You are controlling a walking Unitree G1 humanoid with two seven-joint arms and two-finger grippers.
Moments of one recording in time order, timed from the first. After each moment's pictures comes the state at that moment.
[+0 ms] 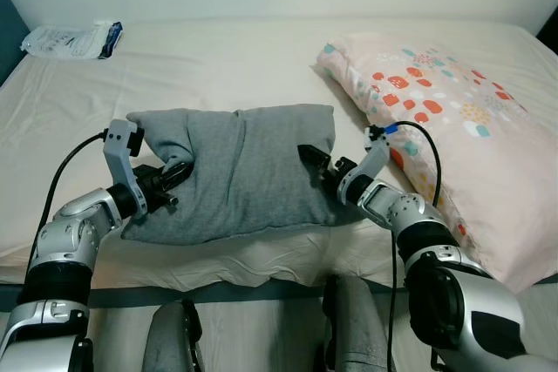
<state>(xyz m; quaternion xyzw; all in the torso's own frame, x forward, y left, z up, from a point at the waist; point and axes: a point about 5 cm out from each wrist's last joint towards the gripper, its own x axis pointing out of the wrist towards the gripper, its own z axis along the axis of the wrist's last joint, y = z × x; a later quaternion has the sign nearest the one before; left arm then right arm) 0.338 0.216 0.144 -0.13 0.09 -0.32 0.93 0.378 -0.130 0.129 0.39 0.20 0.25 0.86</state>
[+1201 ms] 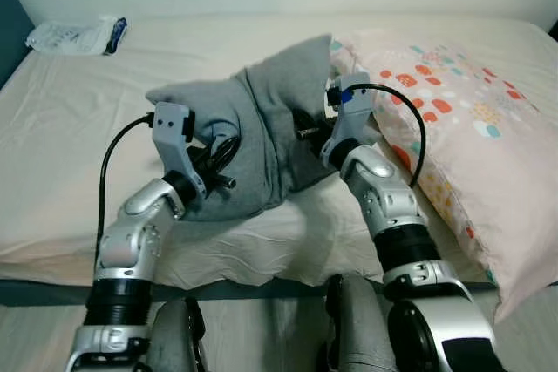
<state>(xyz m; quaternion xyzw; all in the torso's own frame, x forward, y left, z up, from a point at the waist) 0.332 0.125 0.186 -0.12 -0.04 -0.23 0.96 0.377 -0.098 0.205 0.03 -0.06 0.20 0.98</state>
